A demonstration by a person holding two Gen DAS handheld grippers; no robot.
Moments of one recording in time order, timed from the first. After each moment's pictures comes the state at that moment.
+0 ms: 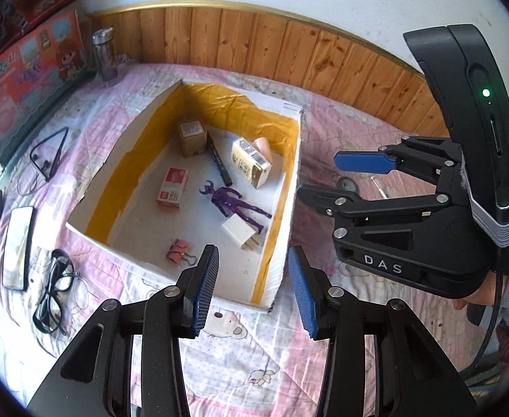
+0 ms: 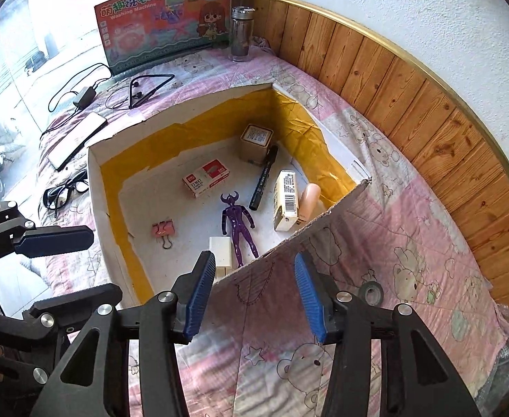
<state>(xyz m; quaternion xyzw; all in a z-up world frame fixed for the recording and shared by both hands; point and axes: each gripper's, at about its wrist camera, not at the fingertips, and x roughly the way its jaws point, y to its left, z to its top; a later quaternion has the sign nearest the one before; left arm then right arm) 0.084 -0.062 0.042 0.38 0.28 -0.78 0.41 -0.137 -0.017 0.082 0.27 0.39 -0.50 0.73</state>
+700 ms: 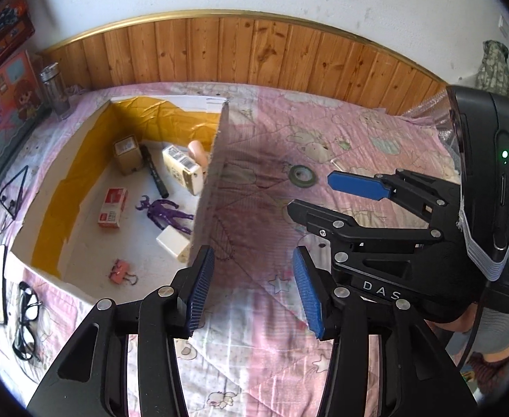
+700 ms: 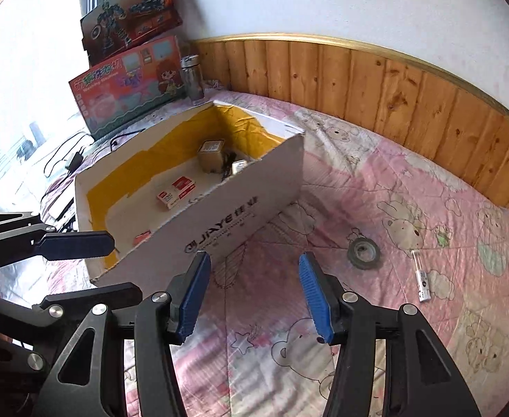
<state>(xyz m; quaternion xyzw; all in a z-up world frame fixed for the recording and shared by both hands) 0.002 -0.032 0.011 0.39 0.23 -0.81 0.37 -0.235 0.046 0.021 0.32 0.21 -0.55 0.74</state>
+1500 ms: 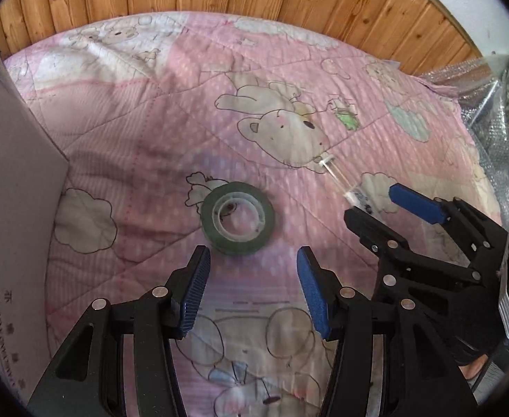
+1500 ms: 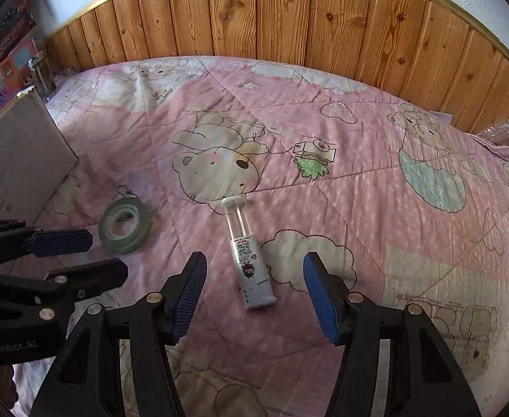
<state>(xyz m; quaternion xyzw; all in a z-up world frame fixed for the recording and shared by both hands) -0.200 -0.157 -0.138 0.47 0.30 -0.77 0.31 -0.400 -0.044 -0.126 0.39 0.26 -0.63 0.61</state>
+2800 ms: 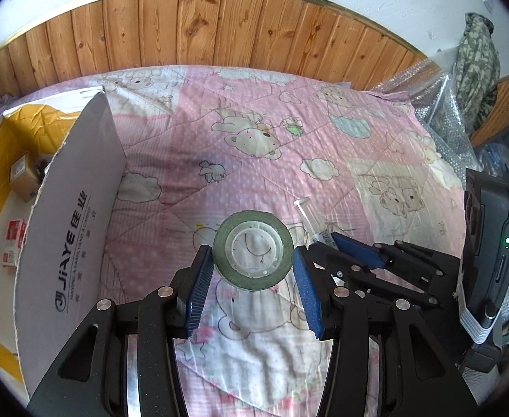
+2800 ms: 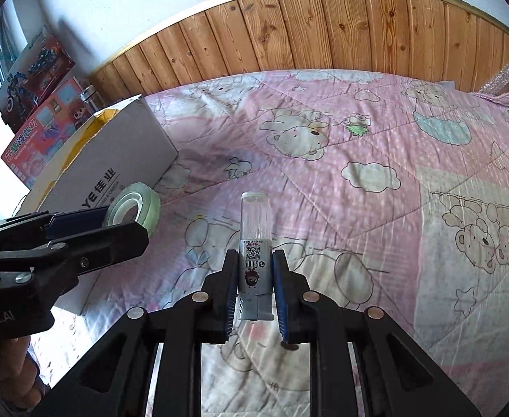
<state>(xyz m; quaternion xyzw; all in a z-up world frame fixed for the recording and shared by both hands) -0.118 -0.047 -0.040 0.41 0.25 -0.82 0.31 -0.349 0.074 -0.077 0.43 0.15 -0.56 0.69</state>
